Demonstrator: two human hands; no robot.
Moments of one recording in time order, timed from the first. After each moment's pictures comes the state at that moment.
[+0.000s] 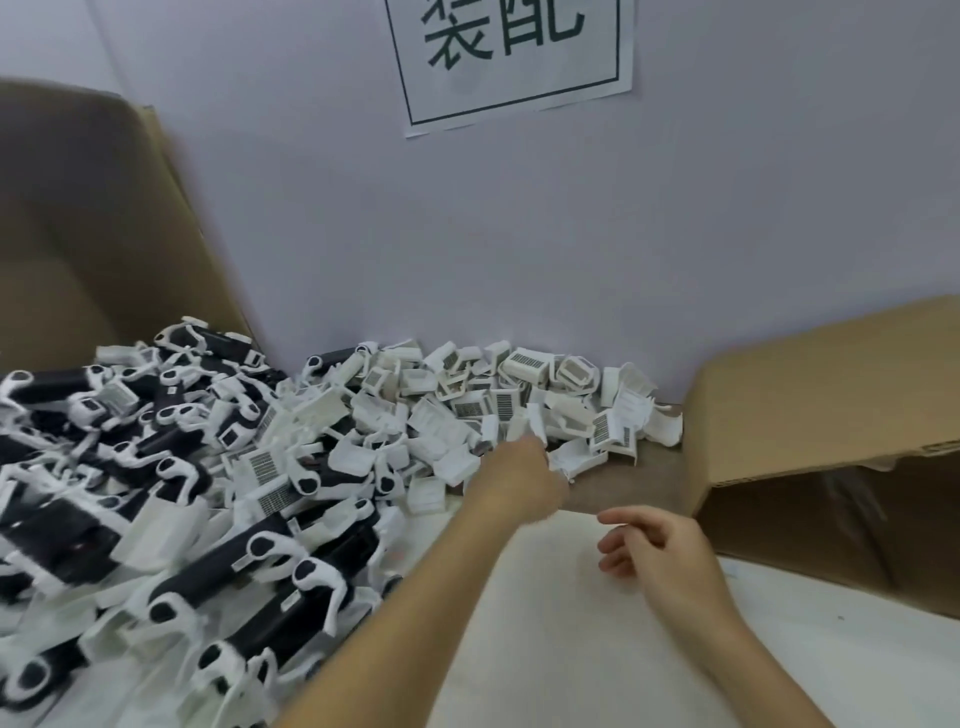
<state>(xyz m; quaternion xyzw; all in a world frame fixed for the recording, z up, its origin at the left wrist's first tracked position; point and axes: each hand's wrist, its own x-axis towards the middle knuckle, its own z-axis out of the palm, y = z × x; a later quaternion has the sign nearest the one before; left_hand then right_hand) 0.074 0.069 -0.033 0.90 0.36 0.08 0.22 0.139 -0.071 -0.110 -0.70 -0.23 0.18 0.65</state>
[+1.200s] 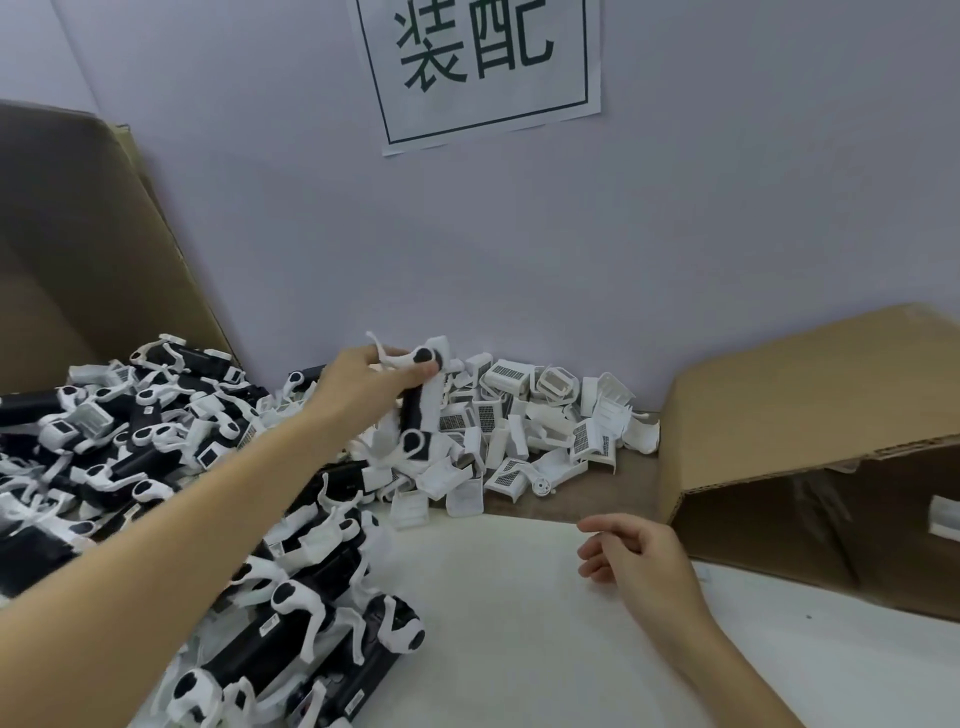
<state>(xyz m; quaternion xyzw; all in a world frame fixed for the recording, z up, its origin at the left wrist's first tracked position) 0.010 0.156 0.056 0.81 0.33 0.29 0.40 0.141 -0.072 -0.113 -0.68 -0.22 0.20 0.67</state>
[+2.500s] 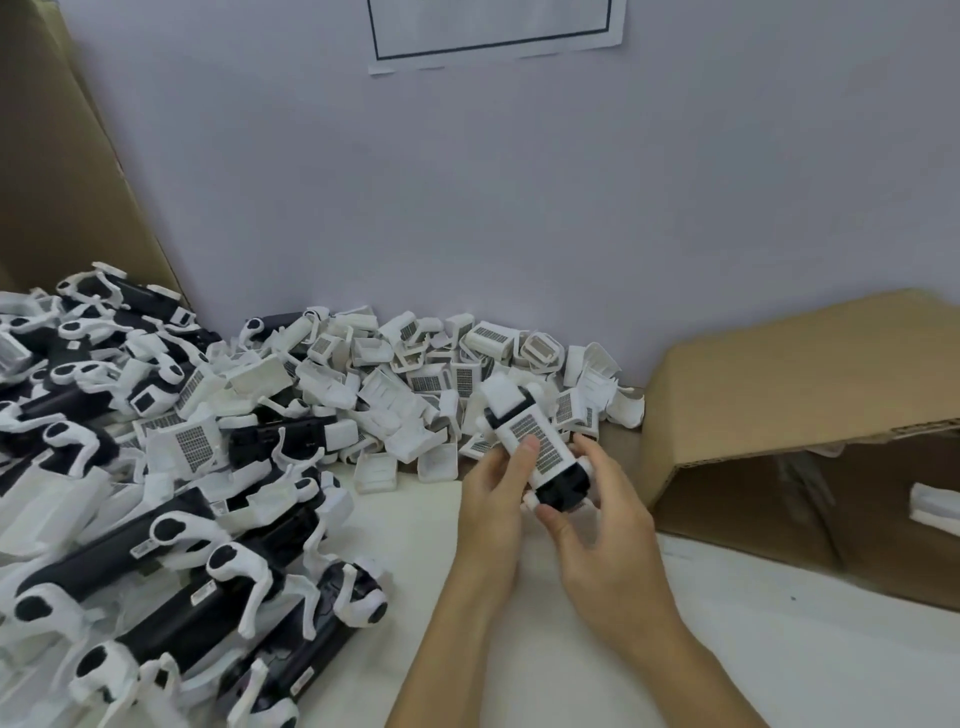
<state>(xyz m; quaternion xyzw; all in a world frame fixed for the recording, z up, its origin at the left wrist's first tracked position) 0.074 0.042 -0.109 0.55 0.18 0.35 0.73 0.131 -0.063 -0.128 -0.71 -0.41 -0.04 0.57</state>
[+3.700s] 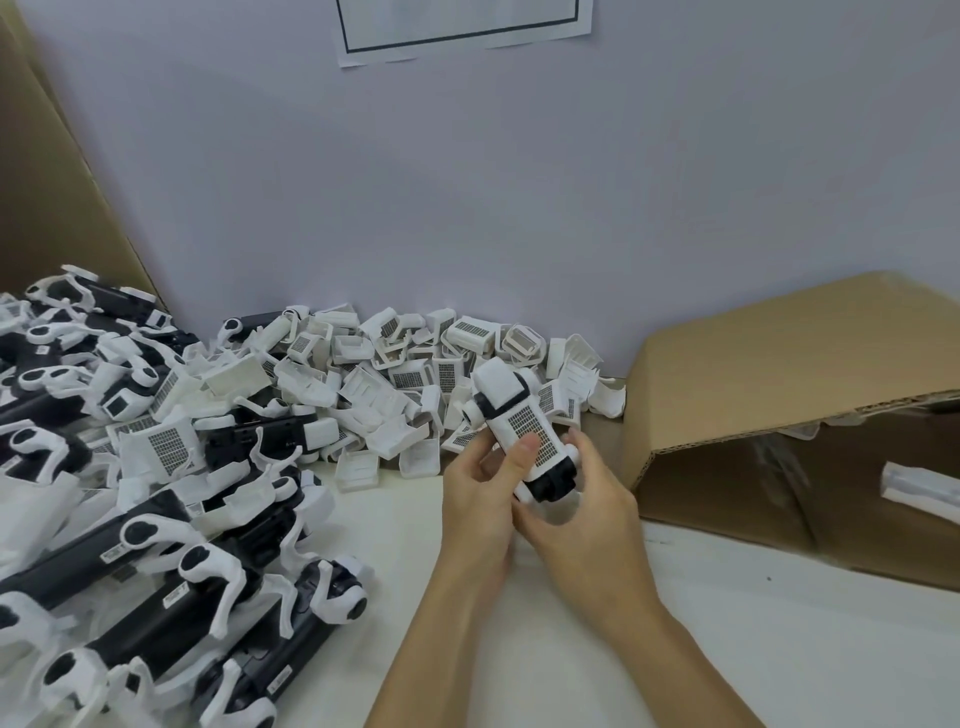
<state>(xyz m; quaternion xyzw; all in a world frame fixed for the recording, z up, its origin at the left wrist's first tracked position) 0.077 0.031 -0.105 0.53 0.14 0.37 0.75 0.129 -0.063 -0.119 -0.74 -0.37 -0.01 0.56</state>
